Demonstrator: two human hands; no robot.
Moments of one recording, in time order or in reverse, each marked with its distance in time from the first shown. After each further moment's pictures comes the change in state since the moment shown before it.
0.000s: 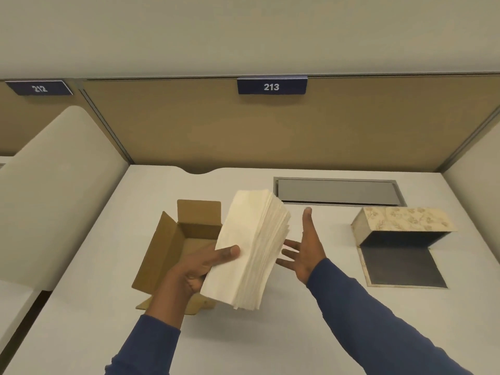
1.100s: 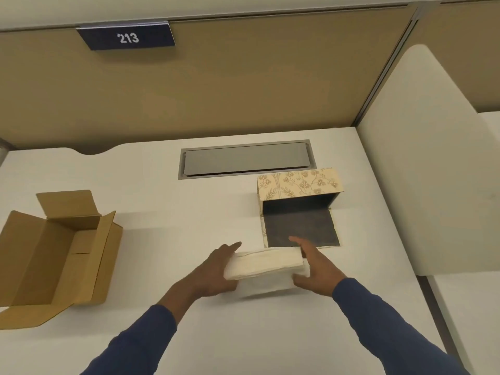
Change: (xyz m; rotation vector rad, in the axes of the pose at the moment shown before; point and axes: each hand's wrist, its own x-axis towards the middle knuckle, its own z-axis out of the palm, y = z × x) left_hand 0.190 -0.125 0.205 1.113 -0.052 0.018; right_hand 0.027 -0.040 -0.363 -1.174 -0.178 -0.265
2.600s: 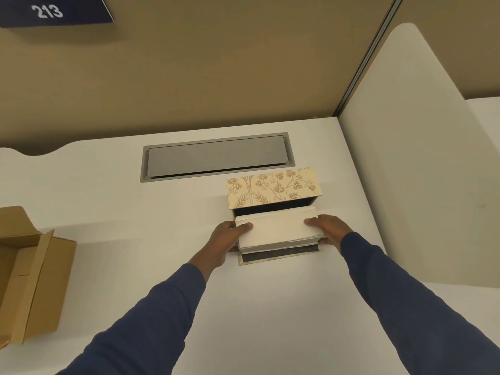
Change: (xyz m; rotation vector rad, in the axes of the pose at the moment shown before) left_hand 0.165 0.058 0.019 -0.898 0.190 -0.385; right_hand 0.087 0.067 -0.122 0.571 0.214 0.451
